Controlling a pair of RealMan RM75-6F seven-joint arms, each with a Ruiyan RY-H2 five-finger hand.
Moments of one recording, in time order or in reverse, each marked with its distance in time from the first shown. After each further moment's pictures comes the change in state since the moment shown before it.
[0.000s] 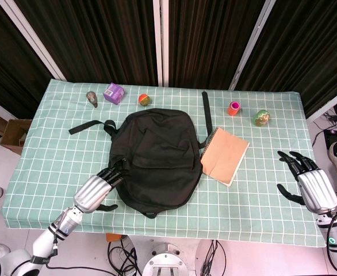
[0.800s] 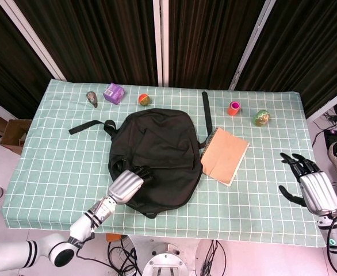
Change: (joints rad) left arm -0.152 -0.174 -0.106 0.000 -0.266 -0.230 0.165; right arm -0.030 -0.029 0.010 0.042 0.010 0.002 0.025
